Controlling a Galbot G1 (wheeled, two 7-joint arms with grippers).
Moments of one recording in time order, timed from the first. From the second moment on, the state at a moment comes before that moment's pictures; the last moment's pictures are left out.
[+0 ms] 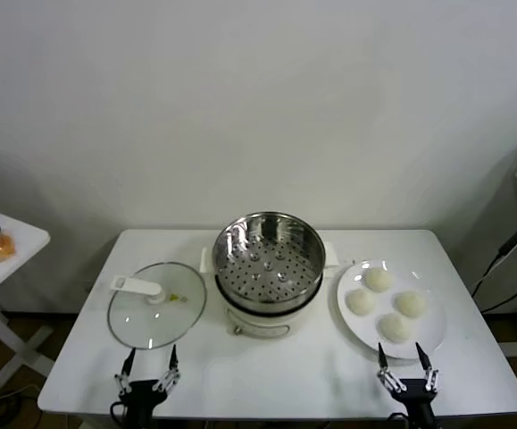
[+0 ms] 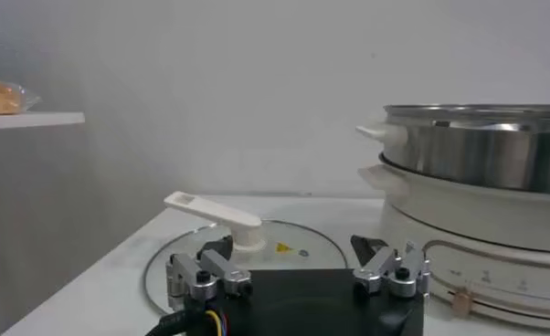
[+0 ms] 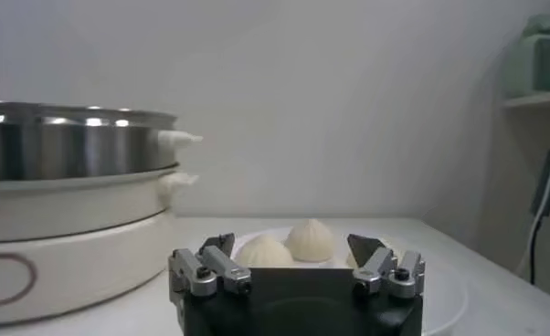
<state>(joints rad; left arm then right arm) 1.76 -1.61 -0.60 -1.93 -0.01 -0.17 0.01 -1.61 1.30 0.63 1.75 0.30 0.26 0.02</state>
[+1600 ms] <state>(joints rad) 1.76 -1.61 -0.55 -1.89 0.11 -0.23 0.01 -0.28 0.57 -0.43 1.39 -0.14 -0.25 -0.90</state>
